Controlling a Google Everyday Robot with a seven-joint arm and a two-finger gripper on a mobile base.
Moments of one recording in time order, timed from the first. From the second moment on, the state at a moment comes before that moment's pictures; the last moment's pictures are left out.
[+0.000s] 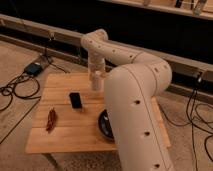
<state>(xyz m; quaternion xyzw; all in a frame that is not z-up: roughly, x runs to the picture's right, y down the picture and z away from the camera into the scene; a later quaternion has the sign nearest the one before) -0.054 -0.072 0.859 -0.24 0.18 0.57 0.76</state>
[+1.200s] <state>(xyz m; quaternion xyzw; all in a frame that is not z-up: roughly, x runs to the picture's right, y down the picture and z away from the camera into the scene) -0.171 -0.030 0.733 -0.23 0.12 0.50 0.82</state>
